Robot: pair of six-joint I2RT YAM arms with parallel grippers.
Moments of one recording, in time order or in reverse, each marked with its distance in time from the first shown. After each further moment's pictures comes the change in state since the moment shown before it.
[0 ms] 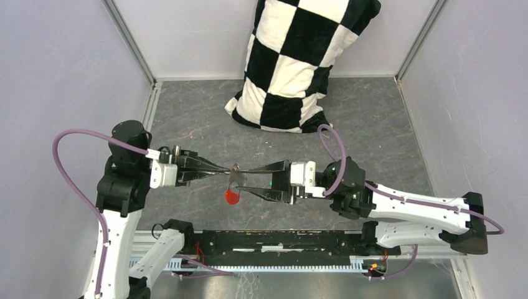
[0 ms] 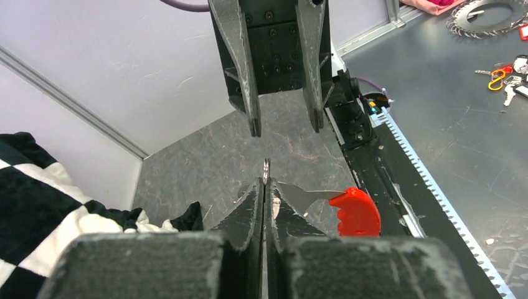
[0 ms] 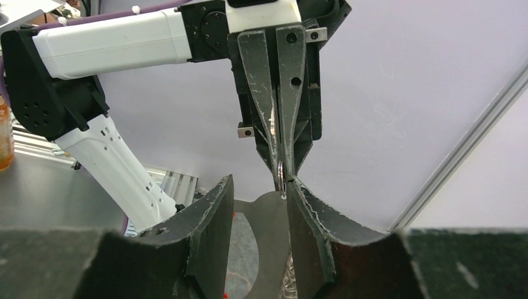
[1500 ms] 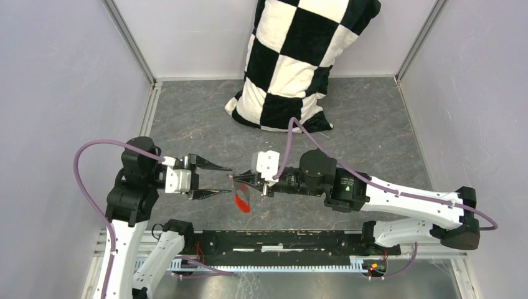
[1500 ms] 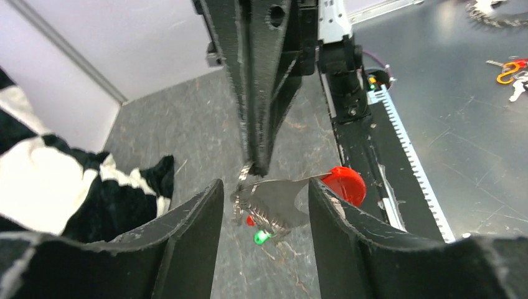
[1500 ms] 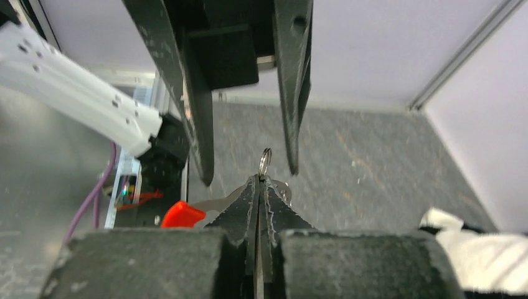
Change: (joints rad) left arm 0.002 -0.128 -0.205 -0.010 -0.107 -0.035; right arm 0.000 0.117 0.175 -0.418 0.154 0.033
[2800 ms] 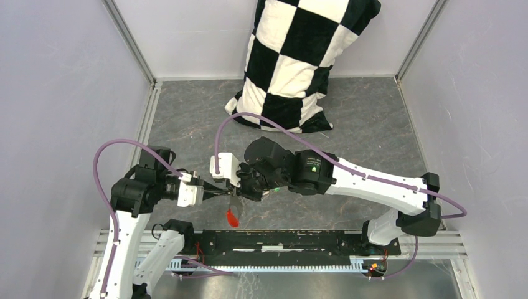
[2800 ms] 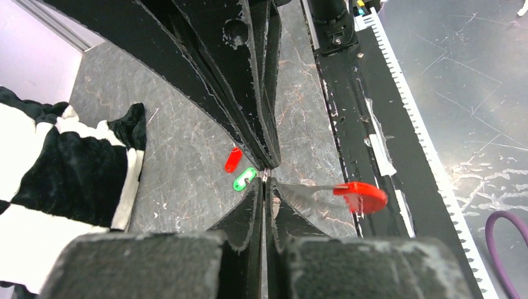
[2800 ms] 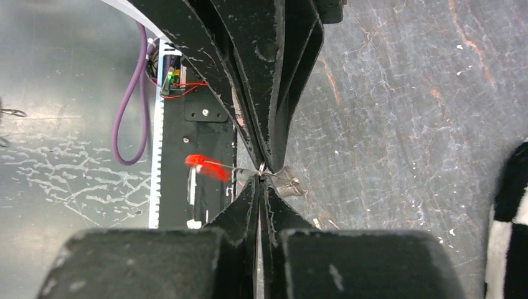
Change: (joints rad) left arm -0.005 0.052 -0.014 -0.559 -0.154 0.607; right arm 0.004 0.344 0.505 -0.761 -0.068 0.043
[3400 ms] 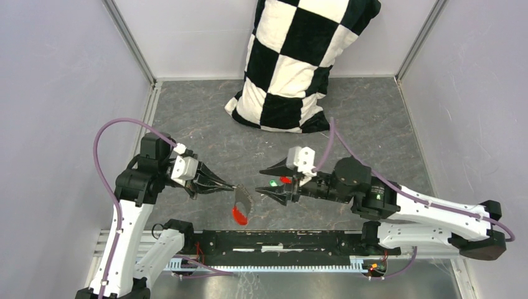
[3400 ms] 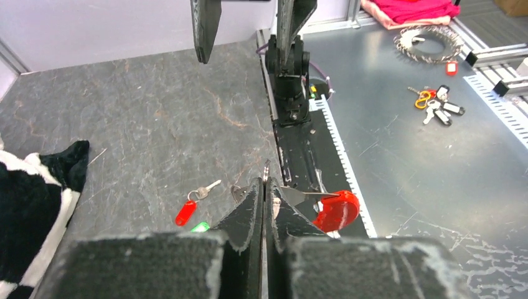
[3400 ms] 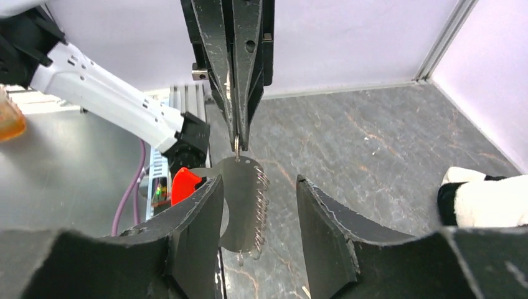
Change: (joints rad) left arm -0.002 0.063 0.001 0.249 0.206 -0.449; right arm -0.016 -0.532 -0.572 0.583 0.124 0.119
